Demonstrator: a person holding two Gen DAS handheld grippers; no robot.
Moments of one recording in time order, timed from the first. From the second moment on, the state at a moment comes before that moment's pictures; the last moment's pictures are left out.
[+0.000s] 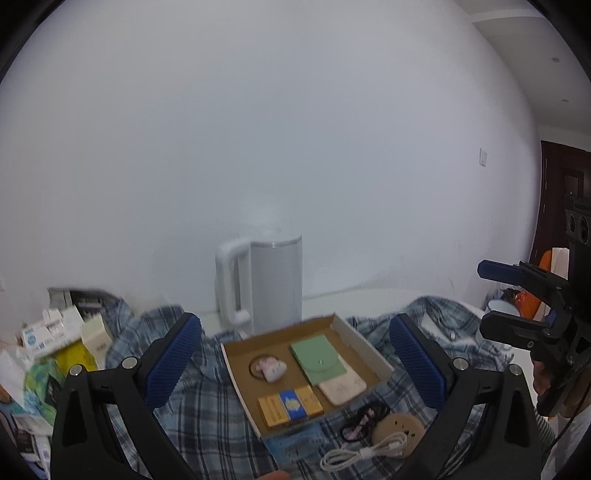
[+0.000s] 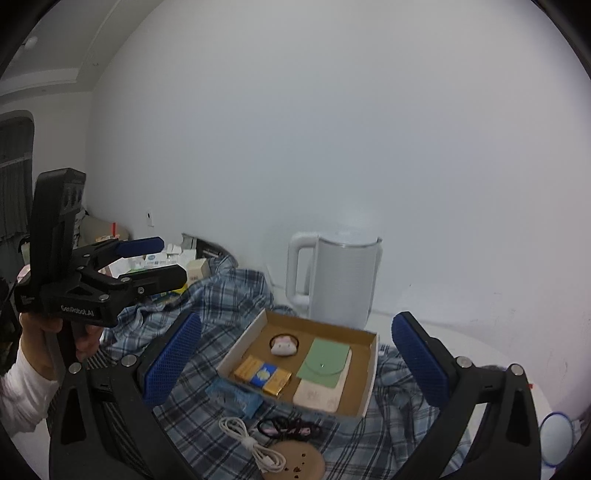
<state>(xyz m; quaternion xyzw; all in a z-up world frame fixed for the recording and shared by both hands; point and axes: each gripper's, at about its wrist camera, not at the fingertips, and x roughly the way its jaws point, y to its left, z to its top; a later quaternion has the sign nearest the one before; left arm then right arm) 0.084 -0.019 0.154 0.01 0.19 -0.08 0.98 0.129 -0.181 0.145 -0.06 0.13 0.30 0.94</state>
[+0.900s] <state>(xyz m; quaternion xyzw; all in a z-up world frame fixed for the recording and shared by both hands) 0.124 -0.015 0.020 0.01 0.34 -0.08 0.94 0.189 -0.179 0.000 -0.04 0.24 0.30 0.92</state>
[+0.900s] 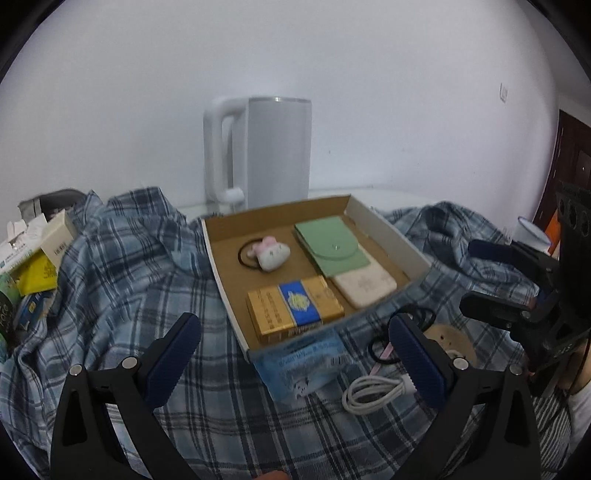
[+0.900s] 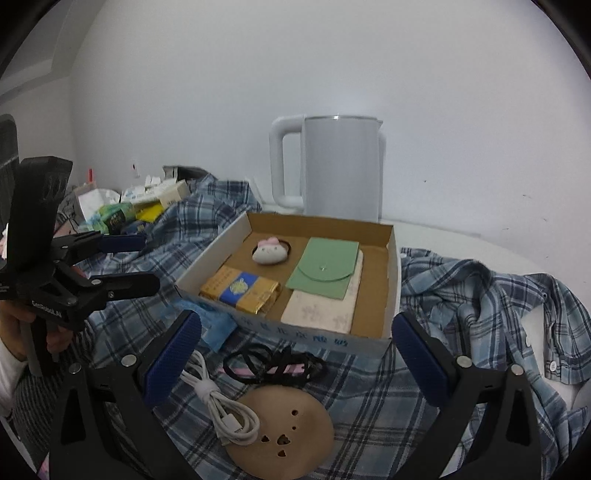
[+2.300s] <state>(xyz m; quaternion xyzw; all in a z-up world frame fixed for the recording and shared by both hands) 0.154 -0.013 -0.031 -0.10 0.46 -0.12 0.87 0.194 -0.172 -0.020 -0.06 0.30 0.31 0.90</state>
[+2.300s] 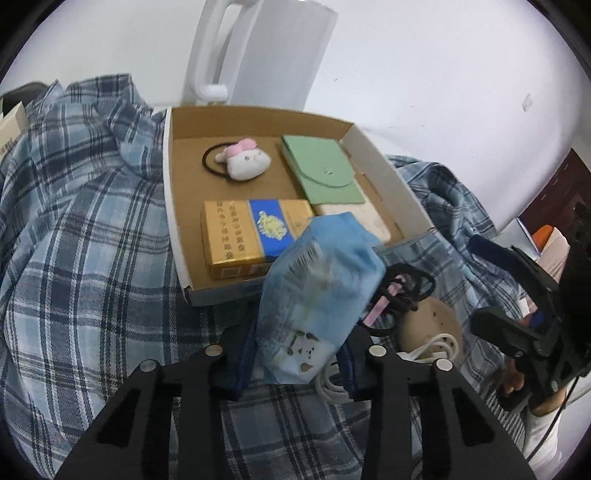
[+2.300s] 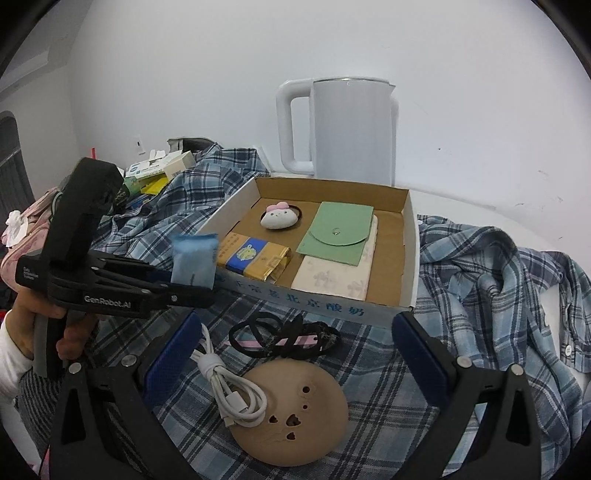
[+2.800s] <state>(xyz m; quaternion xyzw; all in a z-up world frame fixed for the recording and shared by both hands) 0.140 -0.025 -0.014 -0.07 0.42 -0.13 0.90 0.205 -0.144 -0.044 -0.08 0.36 0.35 0.86</state>
